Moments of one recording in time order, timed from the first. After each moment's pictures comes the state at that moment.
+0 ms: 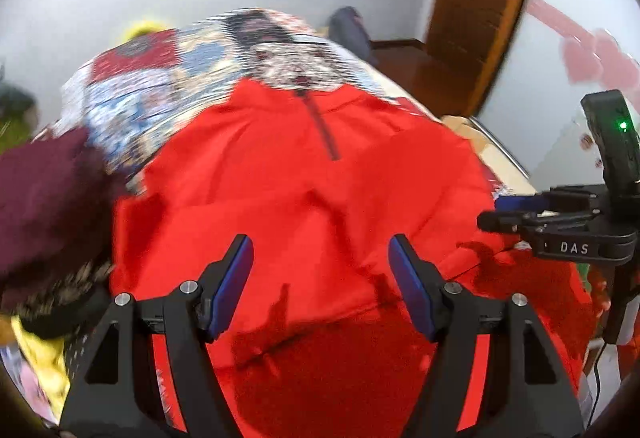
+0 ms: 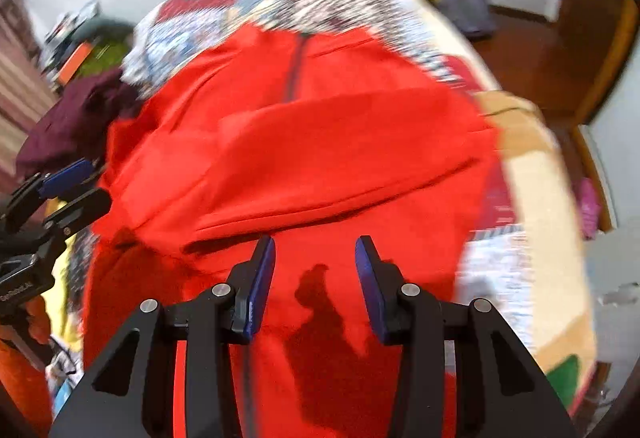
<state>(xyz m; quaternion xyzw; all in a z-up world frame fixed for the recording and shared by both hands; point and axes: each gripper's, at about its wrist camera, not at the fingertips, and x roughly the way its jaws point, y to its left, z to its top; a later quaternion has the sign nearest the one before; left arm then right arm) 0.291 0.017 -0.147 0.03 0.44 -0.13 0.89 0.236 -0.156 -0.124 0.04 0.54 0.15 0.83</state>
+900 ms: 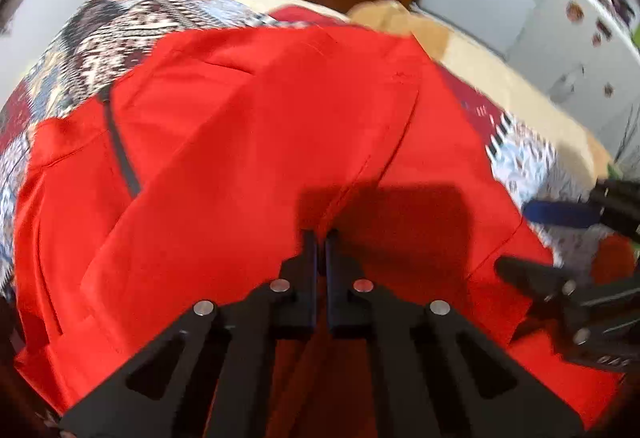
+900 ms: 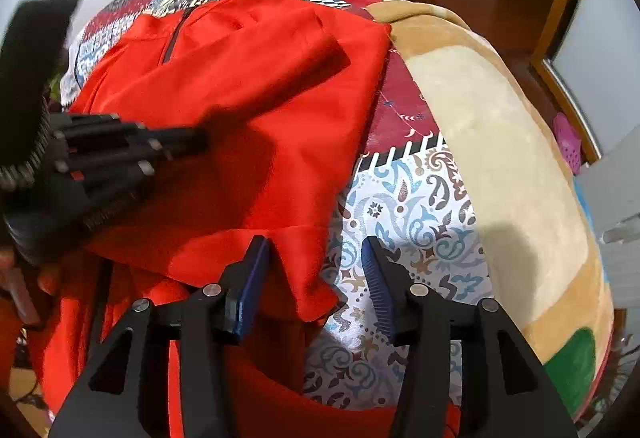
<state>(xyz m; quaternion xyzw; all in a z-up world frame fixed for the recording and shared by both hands) 0.394 -0.130 -0.256 0.18 0.53 -0.22 0.80 0.232 -0.216 -0.190 0.08 0.57 0.08 0.81</state>
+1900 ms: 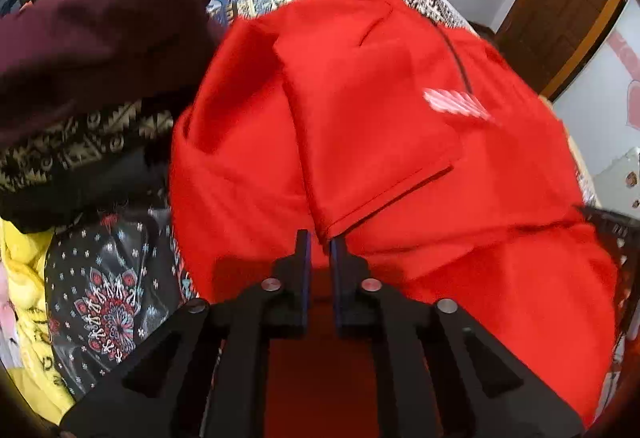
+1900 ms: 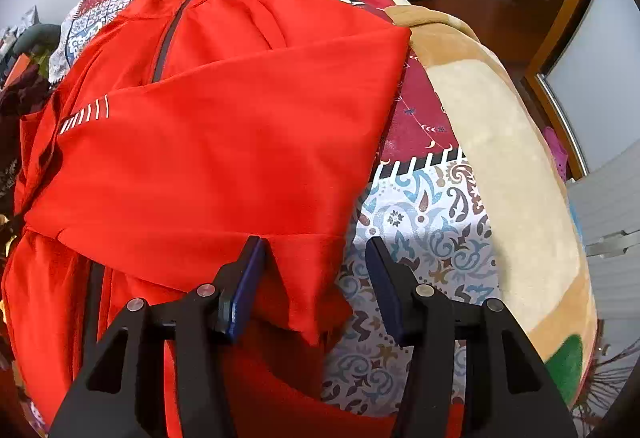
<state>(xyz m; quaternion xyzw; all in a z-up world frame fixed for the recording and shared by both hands) 0.273 0.138 -0.244 -0.06 0.53 -0.01 0.85 0.241 -0.198 -0.191 0.03 0.59 0.06 0.81</state>
